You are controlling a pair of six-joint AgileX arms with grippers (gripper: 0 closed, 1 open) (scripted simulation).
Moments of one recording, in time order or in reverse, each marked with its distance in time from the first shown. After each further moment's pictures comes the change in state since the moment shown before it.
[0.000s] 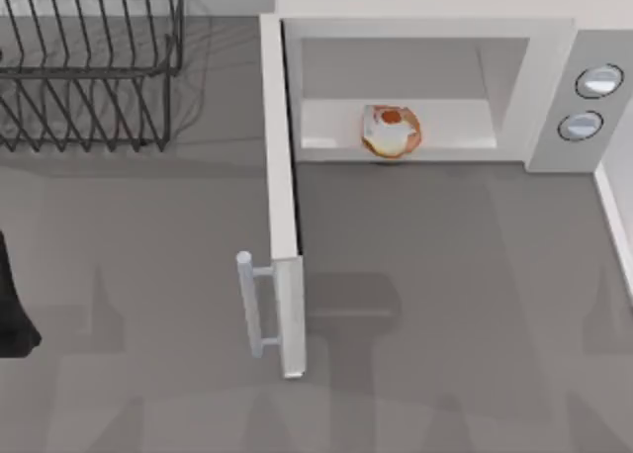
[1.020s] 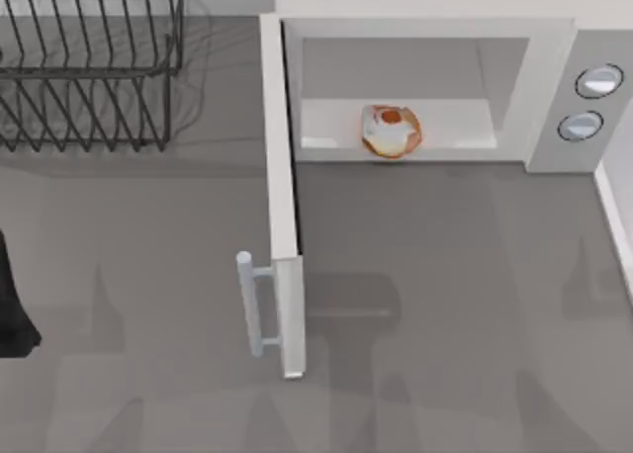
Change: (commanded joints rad) left arm 0.000 0.000 0.000 0.000 0.000 0.000; right arm 0.095 0.351 0.161 0.136 0.077 0.032
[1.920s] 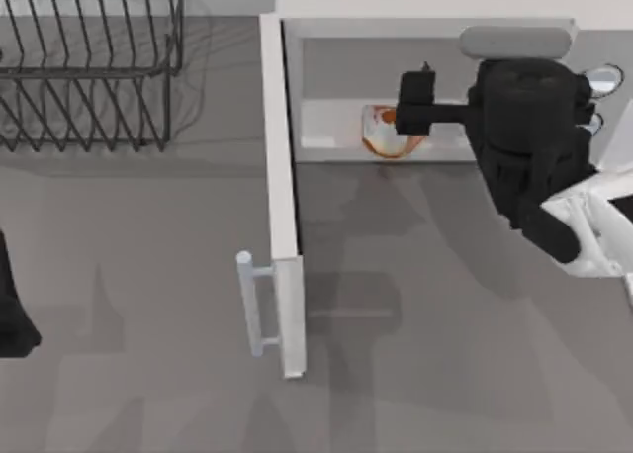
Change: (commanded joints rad) left arm 0.000 0.000 0.000 0.000 0.000 0.000; right arm 0.411 1.567 0.754 0.578 0.392 0.169
